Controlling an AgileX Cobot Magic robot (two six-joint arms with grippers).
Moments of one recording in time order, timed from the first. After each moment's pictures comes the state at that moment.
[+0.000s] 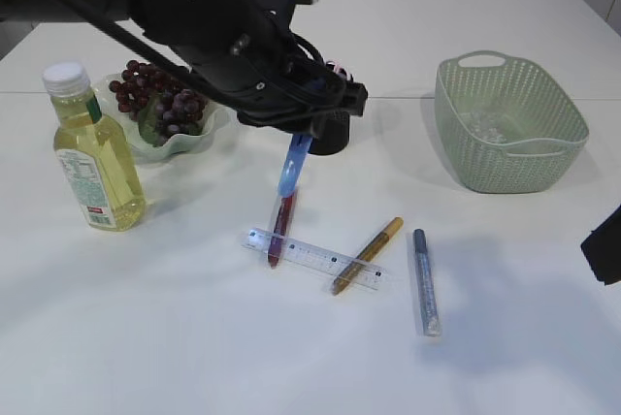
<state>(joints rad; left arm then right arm) -0.77 1.85 -1.47 0.24 0.64 -0.58 0.35 1.03 -1.01 0.23 1.25 0.02</state>
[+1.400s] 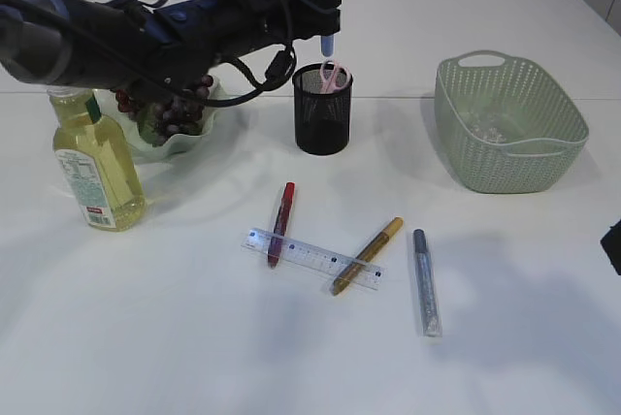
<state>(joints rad) -0.49 2.11 -1.48 0.44 -0.55 -0.52 0.35 1.03 -1.01 0.15 1.25 0.02</state>
